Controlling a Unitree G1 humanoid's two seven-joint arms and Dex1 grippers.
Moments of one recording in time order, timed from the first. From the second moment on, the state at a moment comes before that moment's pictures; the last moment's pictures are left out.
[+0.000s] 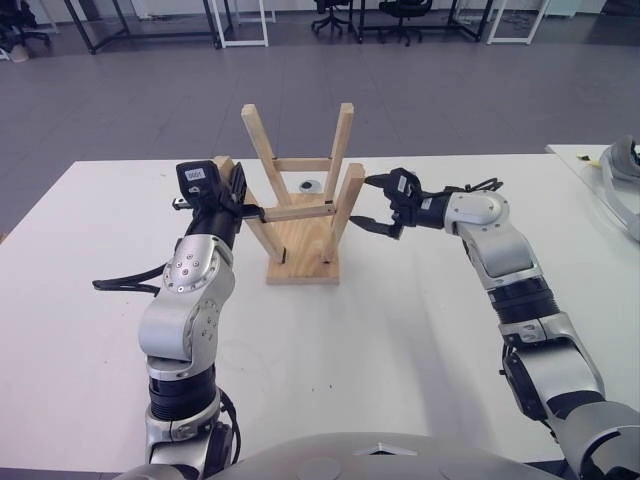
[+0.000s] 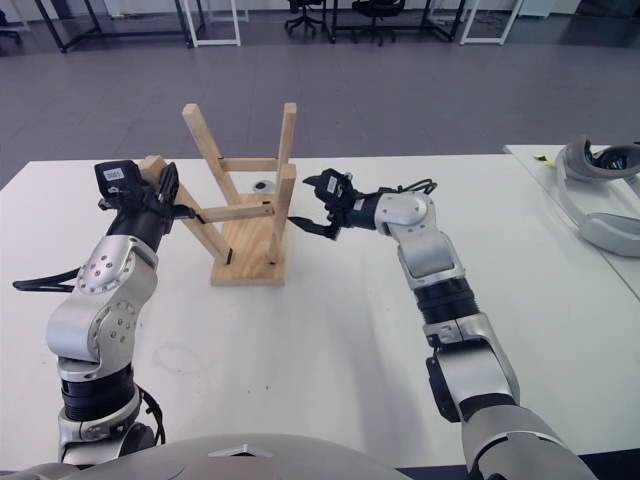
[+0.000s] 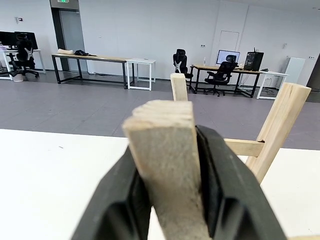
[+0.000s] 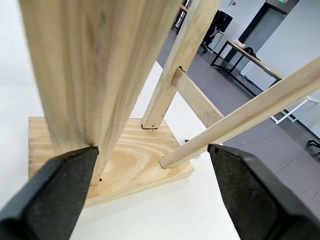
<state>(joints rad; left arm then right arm) -0.23 0.12 0.09 -0.58 -0.26 0.76 0.16 -0.62 -0.38 0.17 0.22 0.01 0.18 0.95</state>
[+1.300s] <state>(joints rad) -0.41 0.14 0.44 -0.89 -0.48 0.93 0.05 -0.58 -0.25 0.19 -0.38 -0.01 0.42 0.50</state>
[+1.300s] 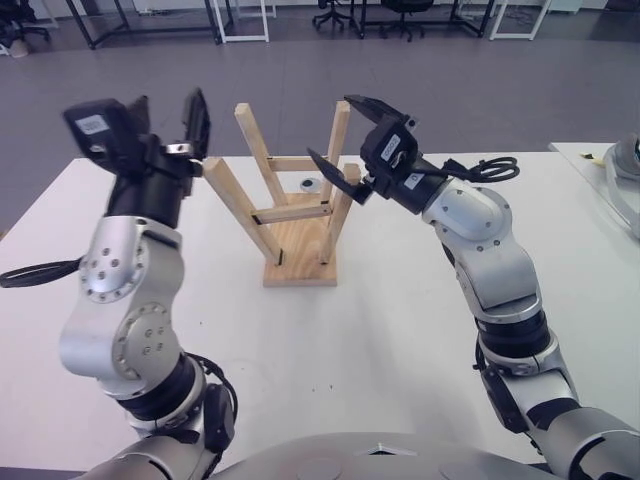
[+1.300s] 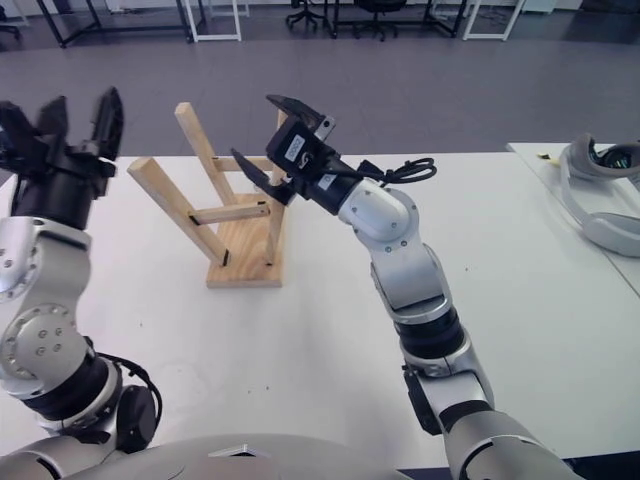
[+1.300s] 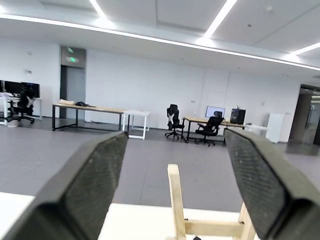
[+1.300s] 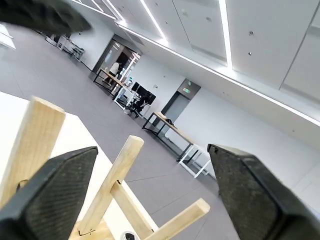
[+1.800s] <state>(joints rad) -0.34 0.26 0.51 -0.75 -0.55 0.80 -0.03 -0.44 -0.30 0.19 -0.33 -0.08 0.39 0.41</state>
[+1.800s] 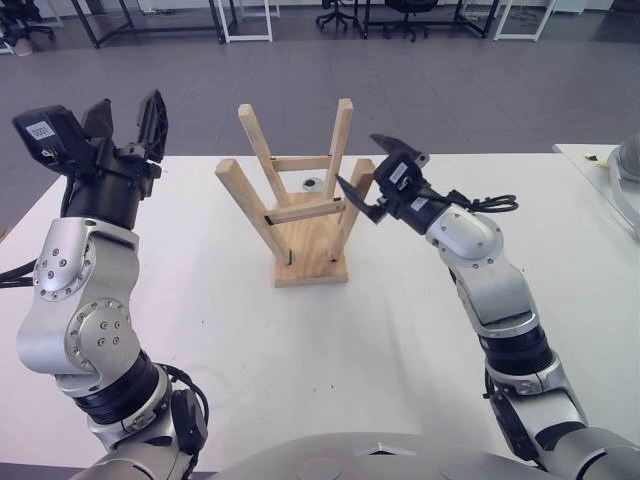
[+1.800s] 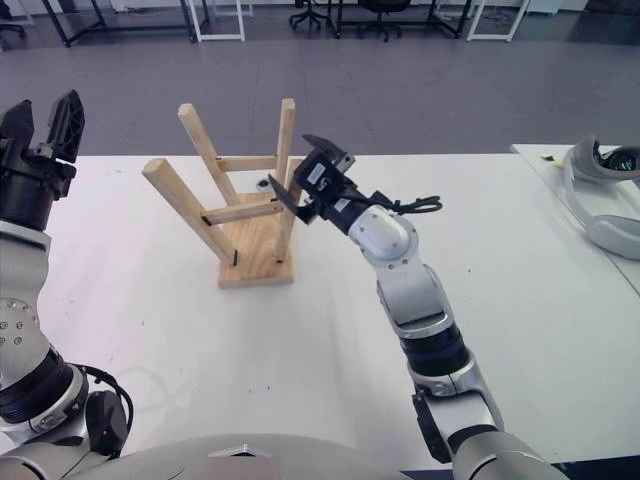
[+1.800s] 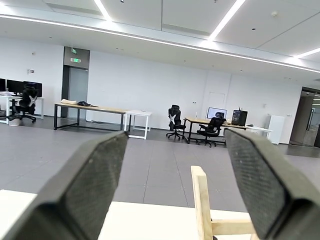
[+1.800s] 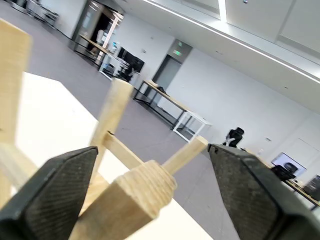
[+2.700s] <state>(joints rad) -0.37 0.26 0.07 -0.59 -0.50 0.77 -0.12 -0.39 -0.33 0.22 -0.33 -0.27 0.43 0.31</state>
